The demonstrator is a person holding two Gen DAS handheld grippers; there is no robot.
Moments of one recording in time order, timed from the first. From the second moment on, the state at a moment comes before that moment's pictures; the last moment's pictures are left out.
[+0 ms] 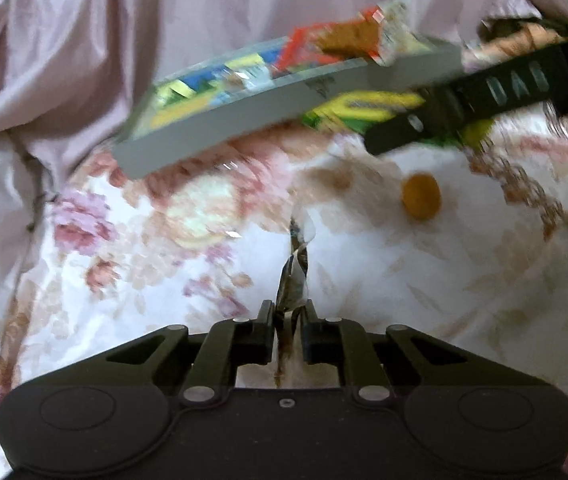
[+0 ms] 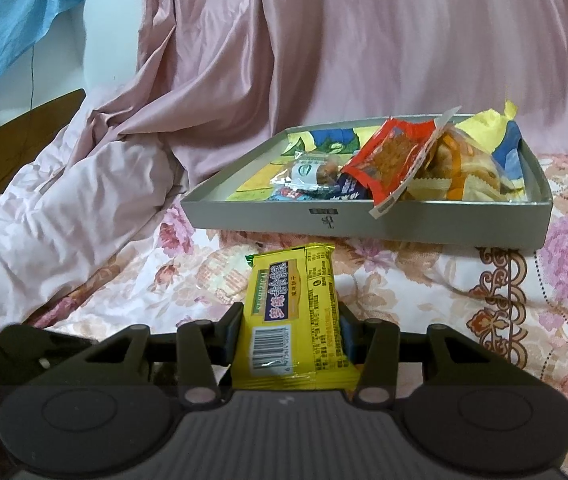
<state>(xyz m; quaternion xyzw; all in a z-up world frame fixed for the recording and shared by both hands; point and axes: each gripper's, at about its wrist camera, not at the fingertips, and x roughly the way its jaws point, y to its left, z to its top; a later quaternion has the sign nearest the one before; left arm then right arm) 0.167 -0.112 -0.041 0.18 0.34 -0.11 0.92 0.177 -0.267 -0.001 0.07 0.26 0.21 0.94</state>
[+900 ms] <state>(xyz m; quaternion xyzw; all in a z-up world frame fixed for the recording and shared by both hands) 0.214 -0.116 0.064 0.15 0.20 -0.05 0.97 0.153 -0.259 0.026 -0.03 0.10 0.11 0.99</state>
